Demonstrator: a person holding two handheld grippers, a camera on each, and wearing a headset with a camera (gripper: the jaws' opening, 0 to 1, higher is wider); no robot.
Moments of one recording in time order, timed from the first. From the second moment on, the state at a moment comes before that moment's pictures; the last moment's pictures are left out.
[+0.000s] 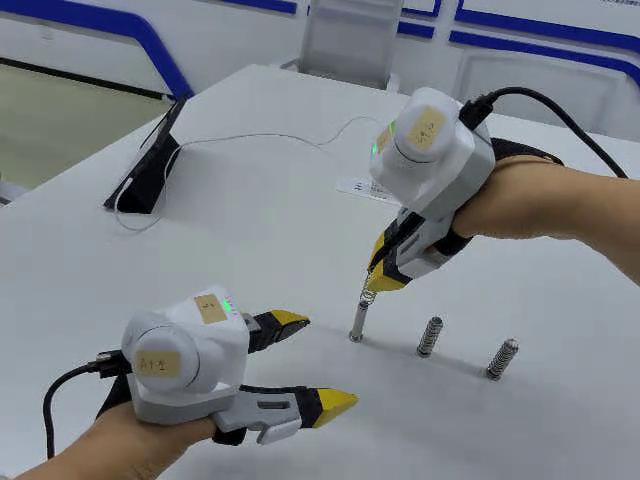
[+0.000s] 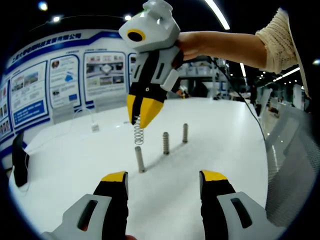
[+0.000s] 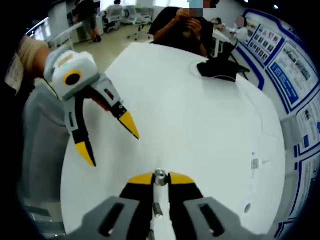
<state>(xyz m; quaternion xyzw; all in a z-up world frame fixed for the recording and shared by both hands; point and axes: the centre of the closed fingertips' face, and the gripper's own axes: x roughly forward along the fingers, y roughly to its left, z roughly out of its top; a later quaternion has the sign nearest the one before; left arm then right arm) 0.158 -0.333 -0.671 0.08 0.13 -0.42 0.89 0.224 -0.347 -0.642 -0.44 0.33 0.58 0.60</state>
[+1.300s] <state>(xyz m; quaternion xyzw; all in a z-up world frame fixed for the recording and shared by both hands) 0.160 -0.327 -0.681 0.07 0.14 -0.42 0.90 0.230 -0.346 -0.691 -0.43 0.38 0.57 0.59</state>
